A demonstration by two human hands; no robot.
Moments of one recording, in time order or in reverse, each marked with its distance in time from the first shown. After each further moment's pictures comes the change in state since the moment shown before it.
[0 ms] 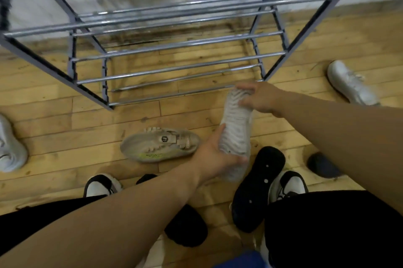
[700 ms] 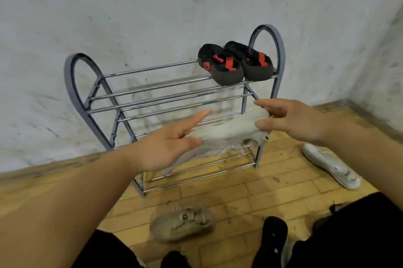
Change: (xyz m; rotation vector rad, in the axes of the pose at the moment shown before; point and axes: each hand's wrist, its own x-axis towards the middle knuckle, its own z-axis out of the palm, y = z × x) left_hand -0.240 0.231 -0.145 0.638 0.067 0.702; right_hand -0.269 -0.105 -0.133 0.182 0.318 -0.483
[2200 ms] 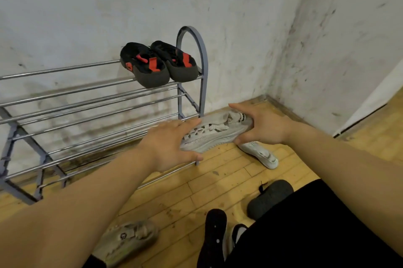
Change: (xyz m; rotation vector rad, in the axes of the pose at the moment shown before) left_hand 0.128 0.029 0.100 0.618 -0.029 0.101; right_hand -0.042 0.071 -0.075 -0.390 0.052 0.119
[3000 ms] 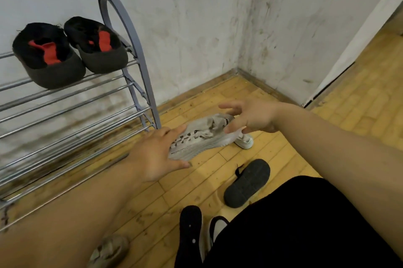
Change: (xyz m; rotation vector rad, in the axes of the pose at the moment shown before) left_hand 0.098 0.045 0.091 -0.026 -0.148 0.028; right_hand 0.015 0.117 -0.027 0.417 -0.190 0.385
